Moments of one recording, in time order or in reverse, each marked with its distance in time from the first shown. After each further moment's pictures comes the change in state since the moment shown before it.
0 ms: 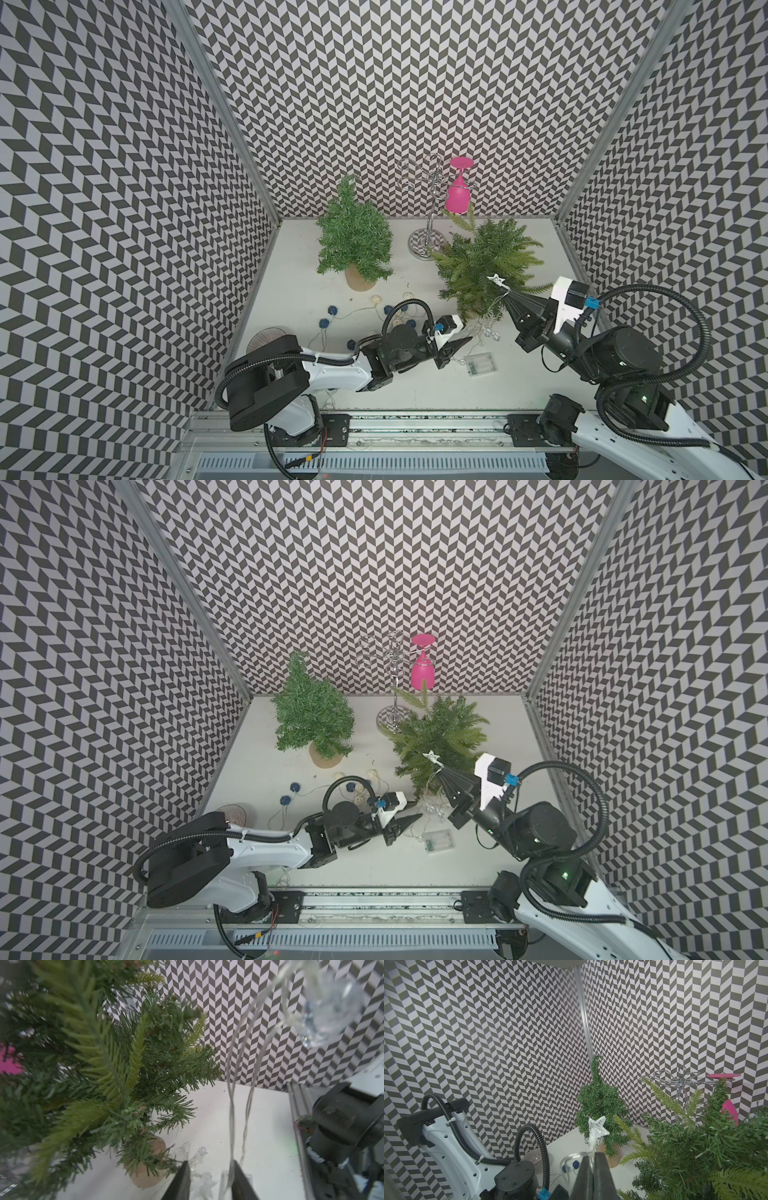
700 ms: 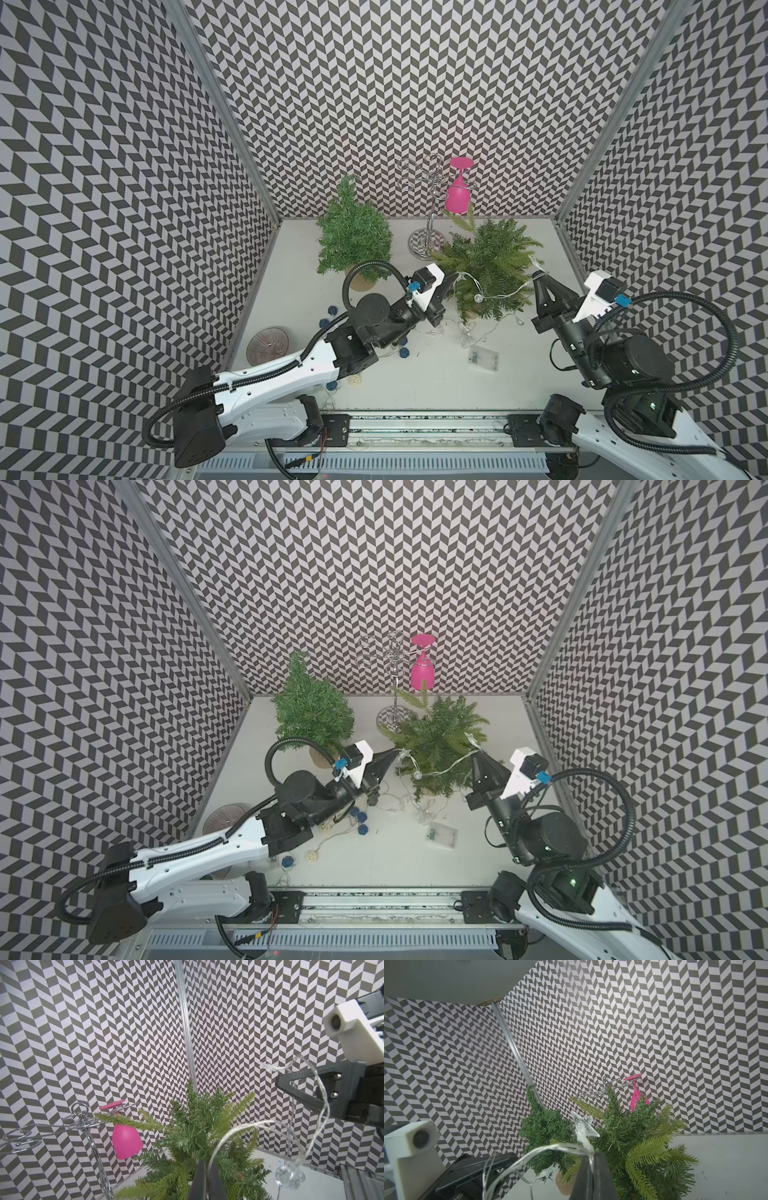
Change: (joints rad) left arm 0.056 -0.311 0.365 -0.412 -0.203 0.093; right arm 0.000 -0.053 -0.001 -0.005 0.450 0.082
